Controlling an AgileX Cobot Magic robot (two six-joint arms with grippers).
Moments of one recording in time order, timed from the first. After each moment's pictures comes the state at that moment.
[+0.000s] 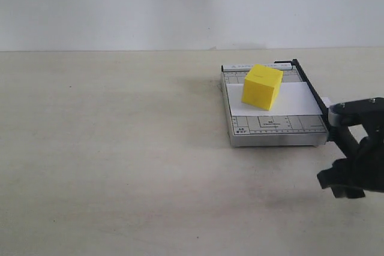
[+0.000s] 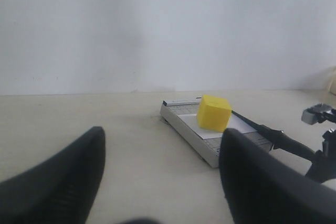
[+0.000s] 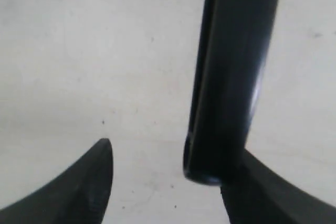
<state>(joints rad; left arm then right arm) -0.70 0.00 -0.10 0.31 0.21 -0.49 0.15 1.54 -0.60 0.04 0.41 -0.09</state>
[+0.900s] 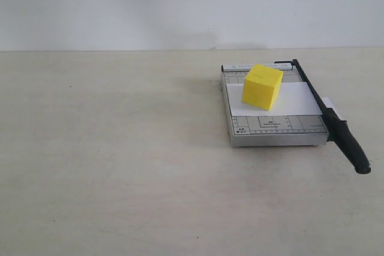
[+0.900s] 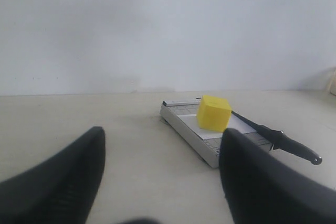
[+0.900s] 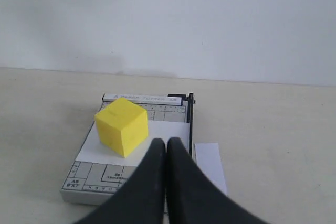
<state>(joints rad) -0.70 0.00 -0.10 0.31 0.21 -0.49 0.15 0.58 -0.38 0.09 0.13 -0.07</state>
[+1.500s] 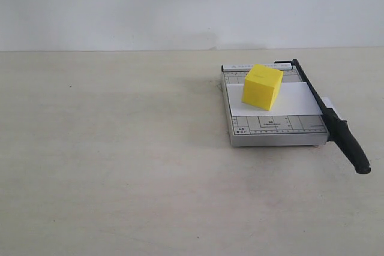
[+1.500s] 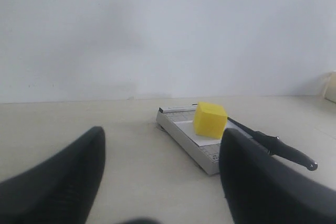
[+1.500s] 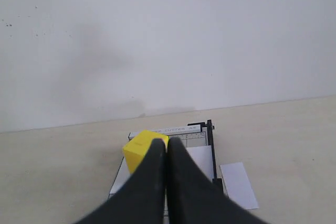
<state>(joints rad) -0.70 0.00 -0.10 0.31 0.18 -0.49 0.15 0.24 -0.23 0.12 0.12 0.08</state>
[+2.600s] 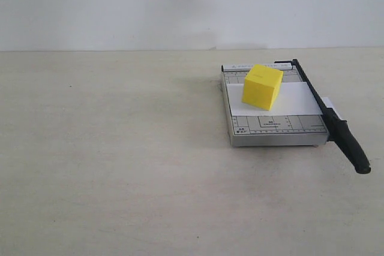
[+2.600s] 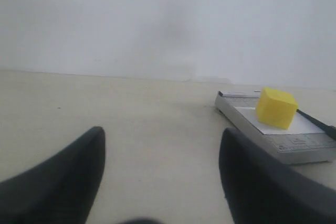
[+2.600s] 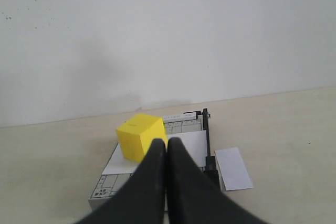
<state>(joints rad) -0.49 0.00 0.00 0.31 0.16 -0.49 0.15 0.01 0.00 0.11 0.07 0.09</state>
